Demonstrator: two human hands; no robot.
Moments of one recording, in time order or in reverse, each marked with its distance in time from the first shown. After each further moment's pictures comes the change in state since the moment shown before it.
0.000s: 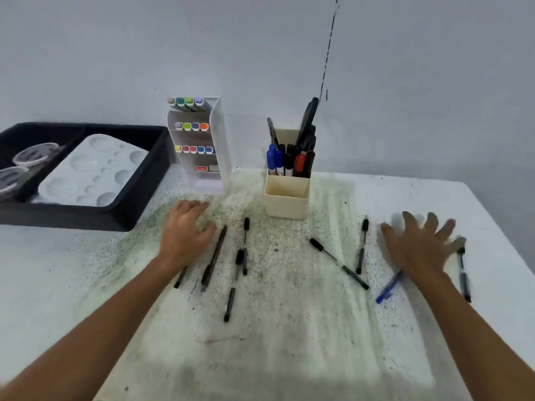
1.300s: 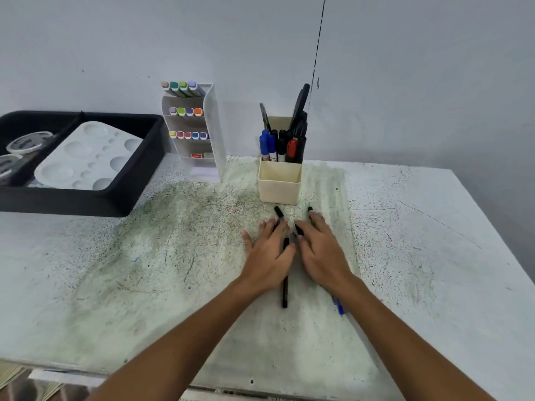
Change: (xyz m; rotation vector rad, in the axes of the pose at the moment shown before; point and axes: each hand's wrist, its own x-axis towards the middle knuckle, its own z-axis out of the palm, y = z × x) left_hand -0.078 0.144 0.051 -0.346 -0.439 -0.023; right_hand -0.109 -0.092 0.007 0.592 -0.204 -0.569
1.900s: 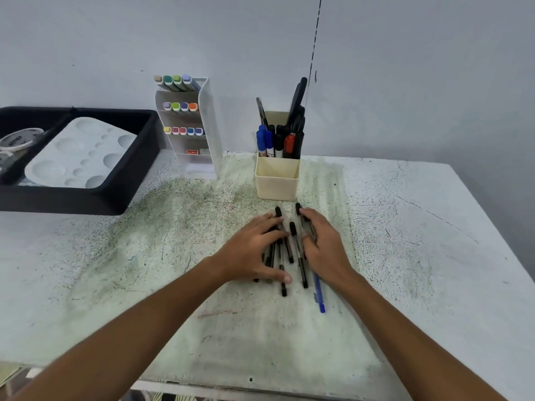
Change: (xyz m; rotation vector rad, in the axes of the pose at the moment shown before) left_hand 0.018 -0.044 -0.036 0.281 -0.160 0.507; right_hand -0.001 0.005 -0.004 0.276 0.059 -0.002
